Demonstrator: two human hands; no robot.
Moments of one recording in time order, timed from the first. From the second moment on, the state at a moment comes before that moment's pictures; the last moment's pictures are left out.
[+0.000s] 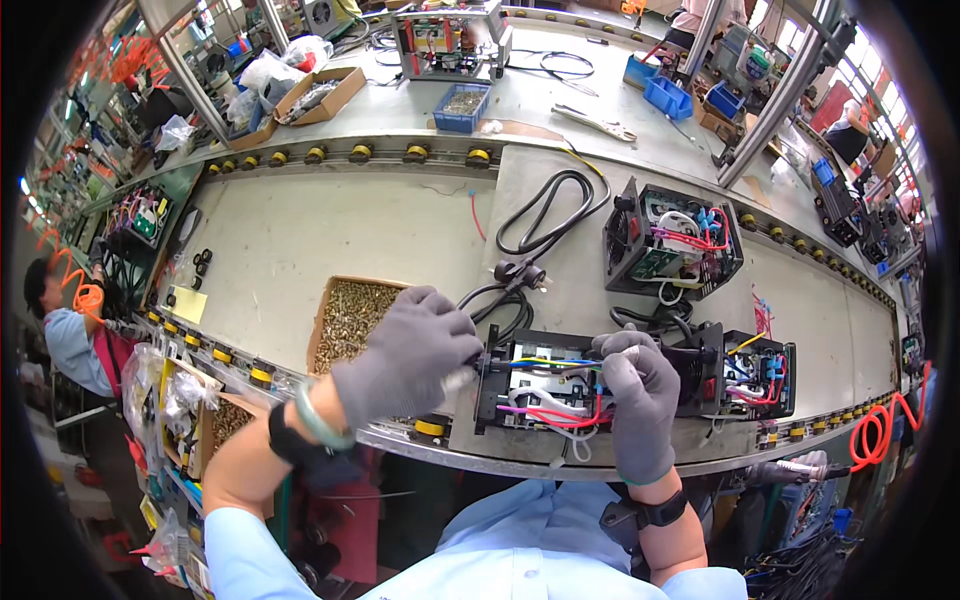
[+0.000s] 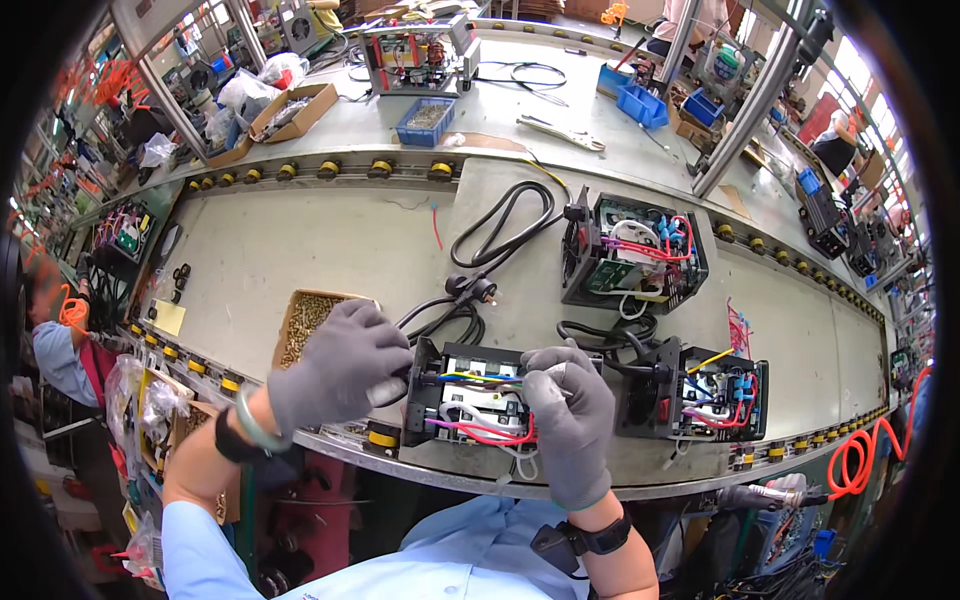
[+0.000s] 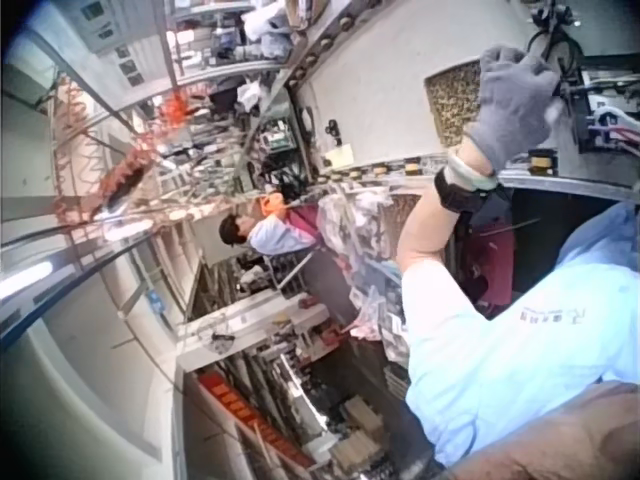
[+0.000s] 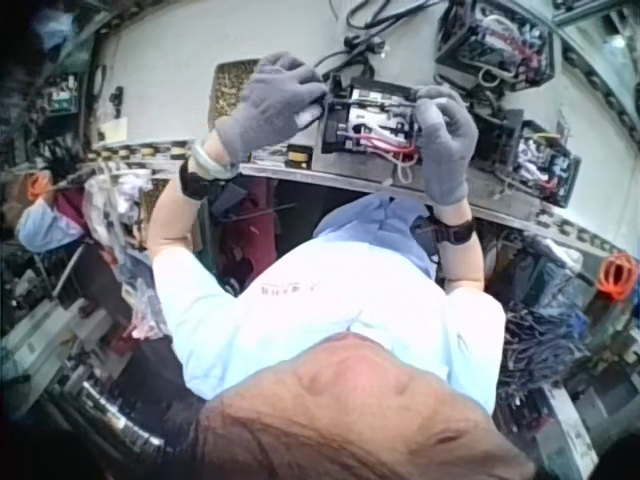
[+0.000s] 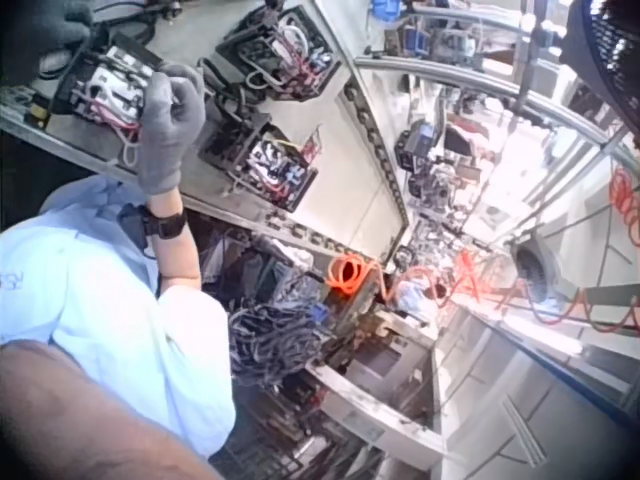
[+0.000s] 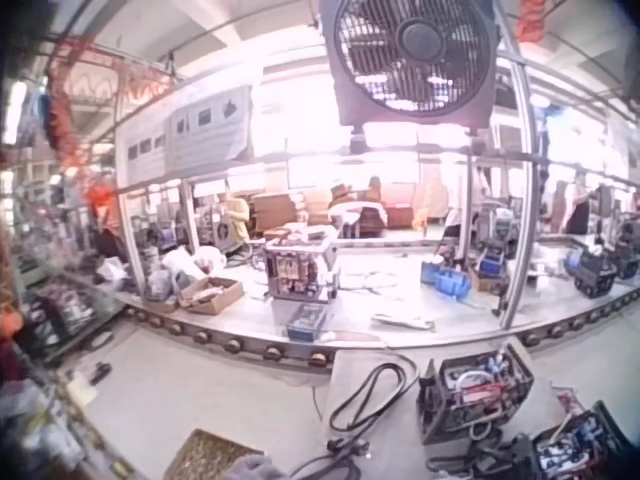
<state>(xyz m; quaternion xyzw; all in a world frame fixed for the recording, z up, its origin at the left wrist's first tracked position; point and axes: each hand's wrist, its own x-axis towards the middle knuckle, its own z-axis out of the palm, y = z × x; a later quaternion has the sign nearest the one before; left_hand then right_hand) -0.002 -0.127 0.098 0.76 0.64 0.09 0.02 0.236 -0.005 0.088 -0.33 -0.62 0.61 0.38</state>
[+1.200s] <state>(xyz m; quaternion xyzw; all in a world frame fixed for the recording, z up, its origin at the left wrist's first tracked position) 0.026 -0.095 0.077 0.58 0.62 0.49 0.19 0.186 -0.005 0.077 -0.26 -0.82 0.35 0.37</state>
